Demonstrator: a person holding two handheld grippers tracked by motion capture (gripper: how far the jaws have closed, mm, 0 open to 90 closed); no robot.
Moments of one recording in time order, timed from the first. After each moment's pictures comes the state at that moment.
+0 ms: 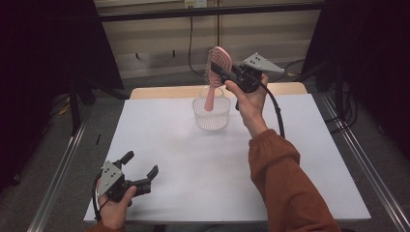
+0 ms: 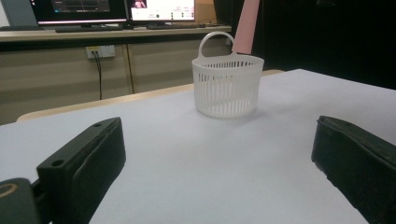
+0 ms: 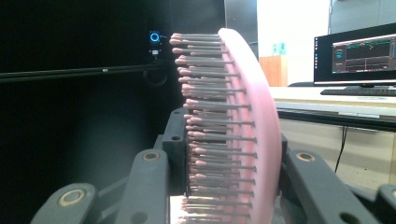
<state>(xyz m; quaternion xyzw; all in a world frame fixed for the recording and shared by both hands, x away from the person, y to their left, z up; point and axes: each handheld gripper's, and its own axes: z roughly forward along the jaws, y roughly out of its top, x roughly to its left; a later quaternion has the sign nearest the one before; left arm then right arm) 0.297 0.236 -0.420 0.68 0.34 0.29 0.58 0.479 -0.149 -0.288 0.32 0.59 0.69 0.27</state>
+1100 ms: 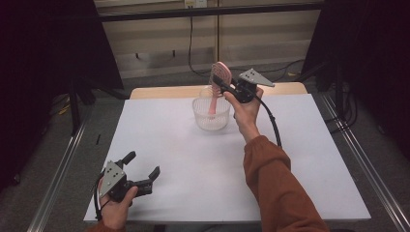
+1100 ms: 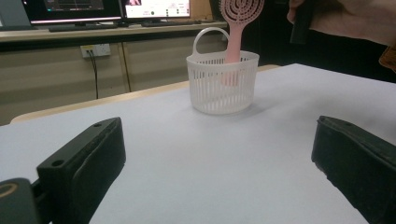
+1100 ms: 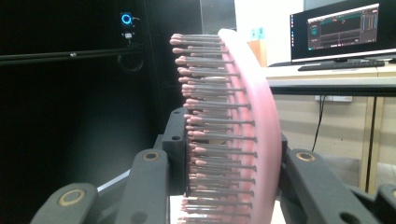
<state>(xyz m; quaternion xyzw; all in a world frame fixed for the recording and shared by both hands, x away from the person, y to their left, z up) 0.298 0.234 -0.420 0.69 0.33 0.29 0.57 0.501 -0.149 -0.352 0.37 0.59 0.66 0.28</state>
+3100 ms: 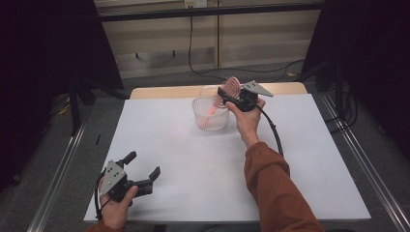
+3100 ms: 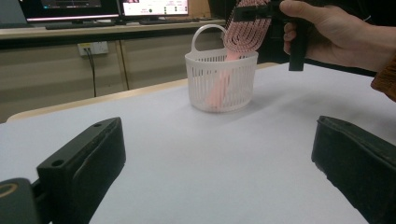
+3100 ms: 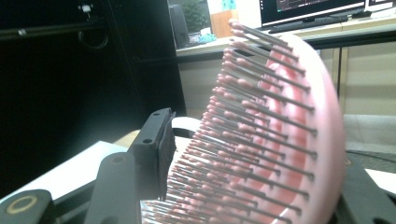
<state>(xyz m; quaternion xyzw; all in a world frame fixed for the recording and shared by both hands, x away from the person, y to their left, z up) 0.299 0.233 -0.421 0.69 0.33 0.28 0.58 0.507 -0.161 -0.400 0.44 0.59 0.61 0.28</state>
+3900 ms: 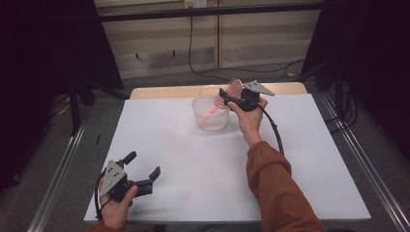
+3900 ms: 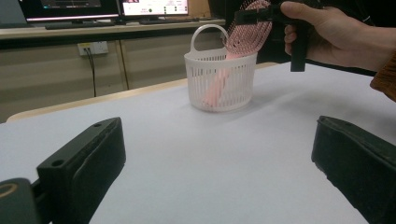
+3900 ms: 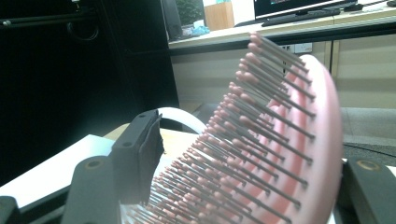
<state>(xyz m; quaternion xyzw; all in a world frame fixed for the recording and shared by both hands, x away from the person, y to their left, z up) 0.299 0.233 -0.422 0.69 0.33 0.29 0.57 0.511 -0.168 -0.404 0.45 0.60 0.60 0.28</state>
